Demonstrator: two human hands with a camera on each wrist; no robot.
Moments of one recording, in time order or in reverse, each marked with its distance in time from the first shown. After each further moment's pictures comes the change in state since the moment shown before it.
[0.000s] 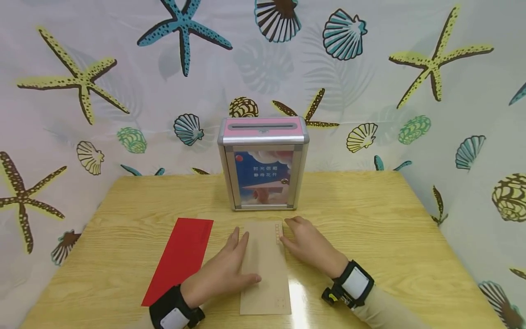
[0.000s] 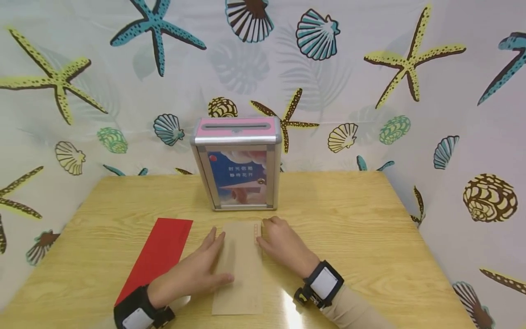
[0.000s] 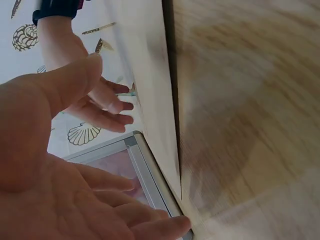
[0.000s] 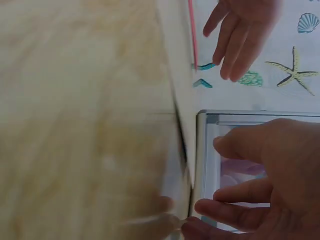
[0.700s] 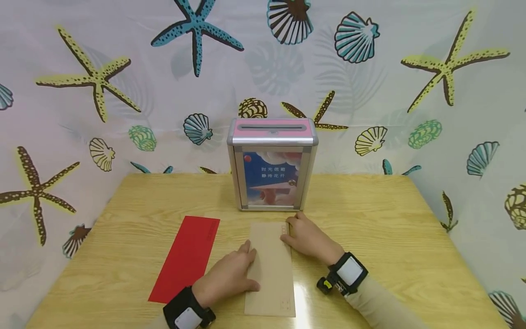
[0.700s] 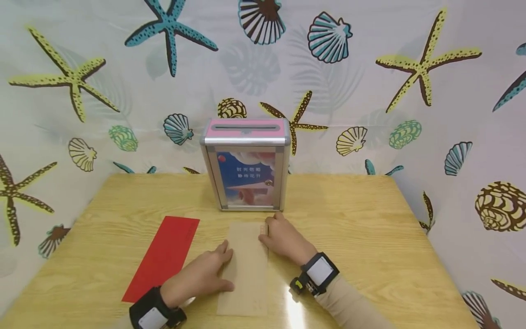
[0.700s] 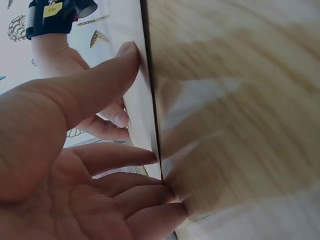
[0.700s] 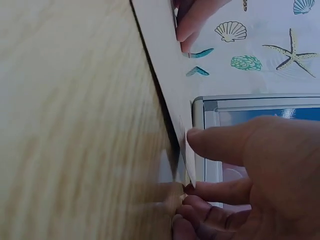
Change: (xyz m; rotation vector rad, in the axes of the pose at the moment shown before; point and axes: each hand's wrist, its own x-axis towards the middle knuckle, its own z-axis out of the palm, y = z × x) left_hand 0.004 -0.009 0.013 0.088 -0.040 0.015; right_hand 0.031 0.011 0.015 0.030 -0.189 0.081
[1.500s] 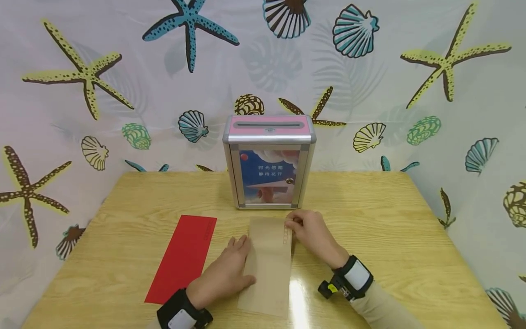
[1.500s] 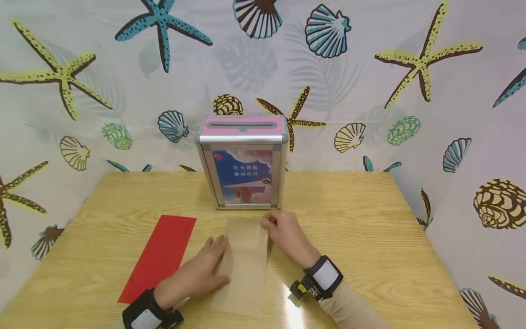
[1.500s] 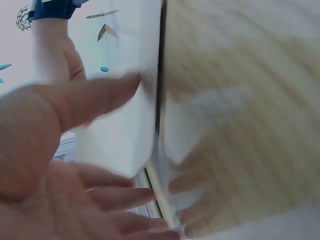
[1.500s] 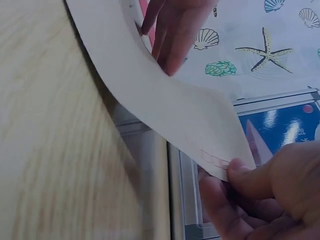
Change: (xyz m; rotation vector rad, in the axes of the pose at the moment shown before) left_hand -0.001 -0.003 0.002 -0.086 0.077 0.007; right_hand -0.016 -0.006 -0.018 0.368 0.238 0.012
